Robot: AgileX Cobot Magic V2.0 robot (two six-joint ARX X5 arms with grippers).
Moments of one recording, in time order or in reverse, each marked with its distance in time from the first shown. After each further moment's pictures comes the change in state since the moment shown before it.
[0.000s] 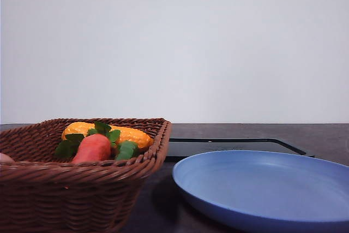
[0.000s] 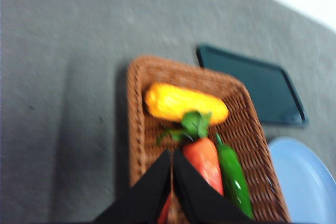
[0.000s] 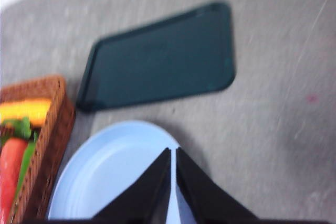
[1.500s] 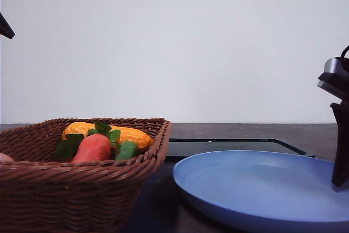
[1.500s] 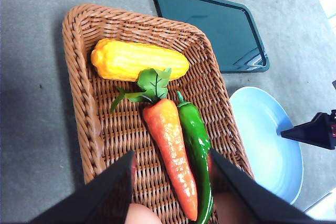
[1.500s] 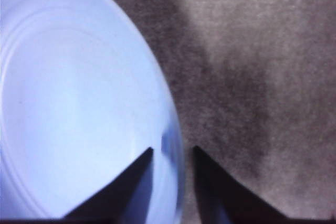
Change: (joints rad) left_arx 0.000 0.159 0.077 -0.065 0.182 0.081; right_arx 0.144 0.729 0.049 0.079 -0.059 -0.095
